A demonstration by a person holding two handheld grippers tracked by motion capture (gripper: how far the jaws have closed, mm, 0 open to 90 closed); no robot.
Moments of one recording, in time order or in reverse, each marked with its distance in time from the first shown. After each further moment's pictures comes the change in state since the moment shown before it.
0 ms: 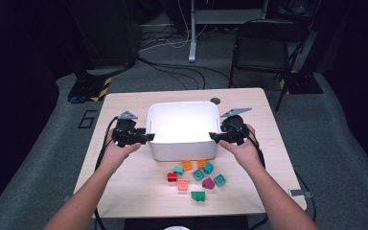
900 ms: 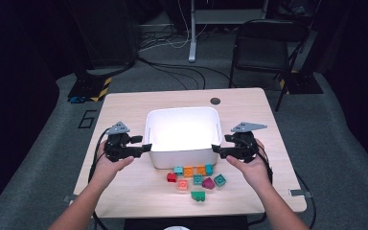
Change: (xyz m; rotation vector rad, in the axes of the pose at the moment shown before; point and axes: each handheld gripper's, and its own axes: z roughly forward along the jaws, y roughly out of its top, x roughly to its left) left arm -0.020 -0.031 -0.033 -0.112 -0.057 0.049; right arm 0.017 -0.040 -0.037 -0.127 0.088 0.016
